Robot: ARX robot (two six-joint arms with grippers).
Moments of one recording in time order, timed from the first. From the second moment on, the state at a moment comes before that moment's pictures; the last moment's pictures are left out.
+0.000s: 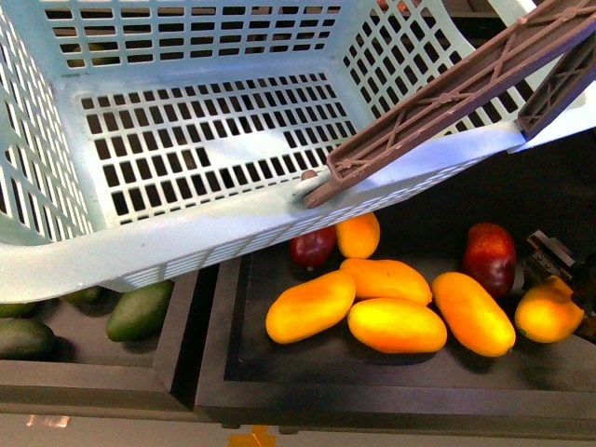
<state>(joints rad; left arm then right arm) -0.61 1.70 1.43 -0.20 0.14 -0.97 -0.21 2.33 1.02 0.19 -0.02 0.72</state>
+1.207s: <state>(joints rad) -0.61 1.70 1.43 -0.20 0.14 -0.97 0.31 1.70 1.12 0.23 0.06 0.91</state>
